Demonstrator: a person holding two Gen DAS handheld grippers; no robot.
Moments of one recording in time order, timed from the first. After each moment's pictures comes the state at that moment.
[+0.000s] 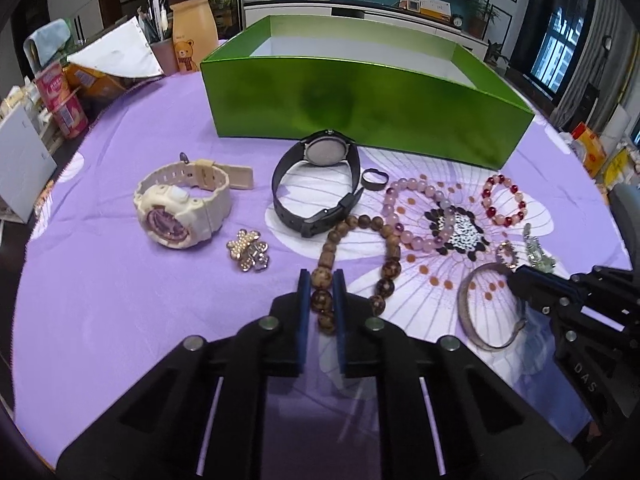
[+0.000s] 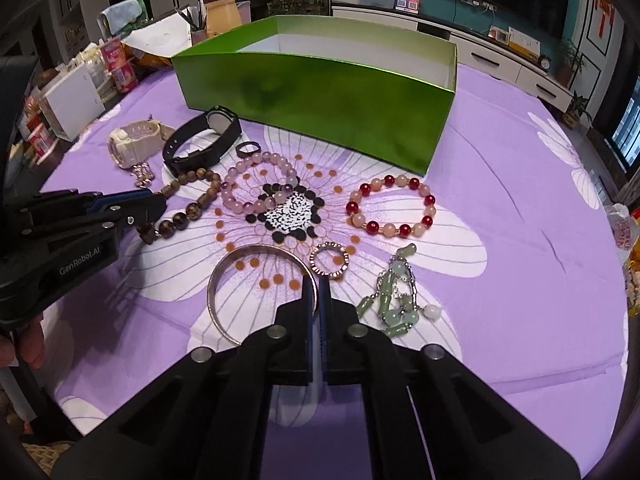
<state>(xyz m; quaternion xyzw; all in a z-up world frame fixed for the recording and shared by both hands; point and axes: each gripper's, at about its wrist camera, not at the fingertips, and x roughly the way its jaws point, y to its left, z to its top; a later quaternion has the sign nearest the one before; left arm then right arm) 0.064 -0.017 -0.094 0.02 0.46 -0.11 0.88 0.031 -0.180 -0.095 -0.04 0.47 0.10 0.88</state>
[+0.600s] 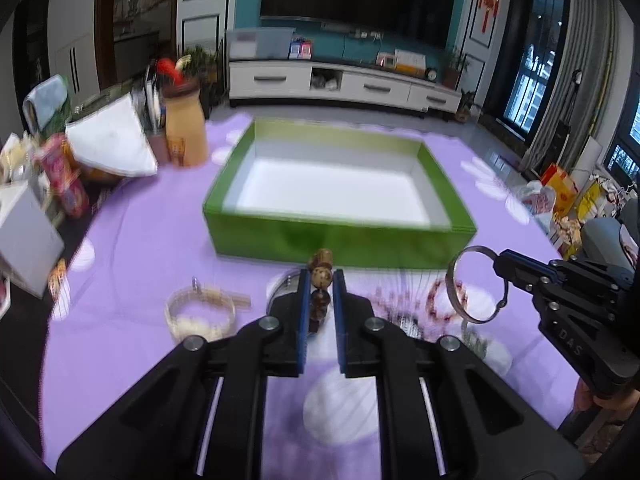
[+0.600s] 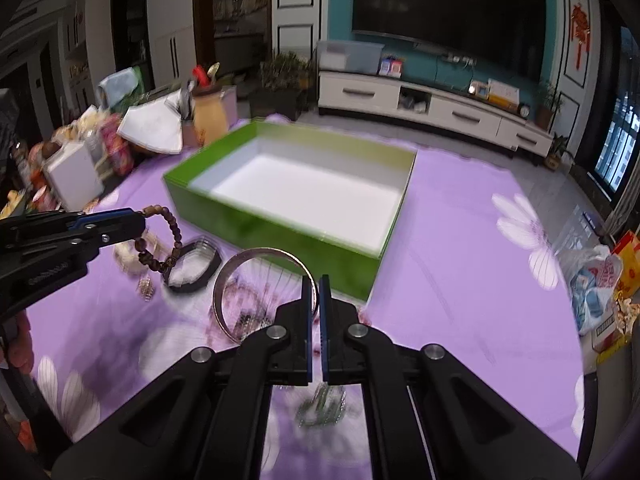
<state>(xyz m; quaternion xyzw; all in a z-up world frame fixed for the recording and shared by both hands) 0.082 -0.019 0.002 0.00 0.36 -0.15 0.92 0.058 -0.204 -0.009 -0.04 0.36 0.08 0.93</state>
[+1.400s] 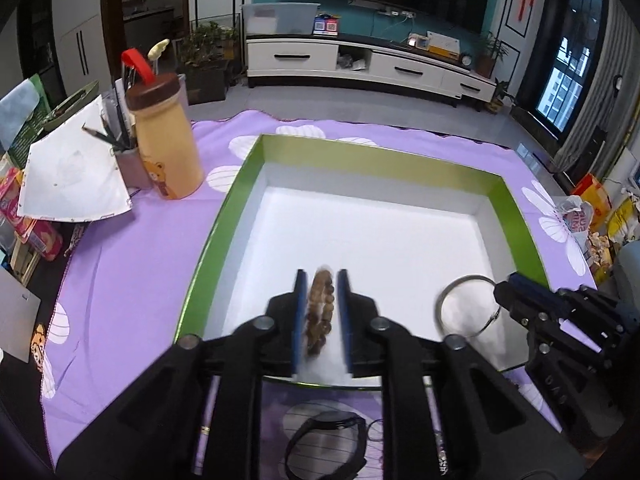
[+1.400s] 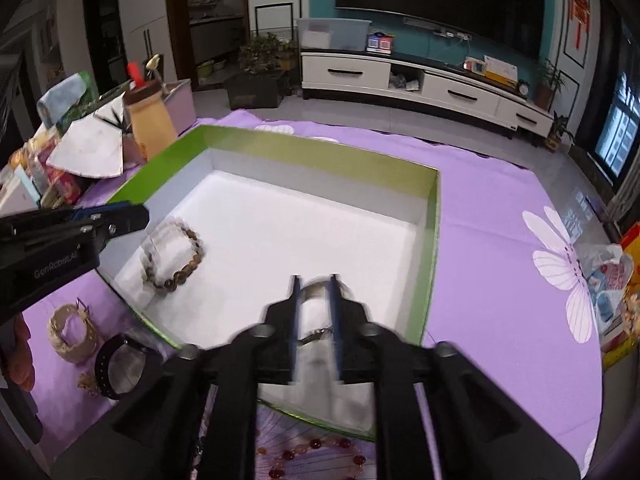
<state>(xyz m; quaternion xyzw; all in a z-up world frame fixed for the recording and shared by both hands) 0.230 -0.036 -0.026 0.00 0.42 -0.10 0.90 0.192 -0.207 -0.040 -0.01 0.40 0.05 0.91</state>
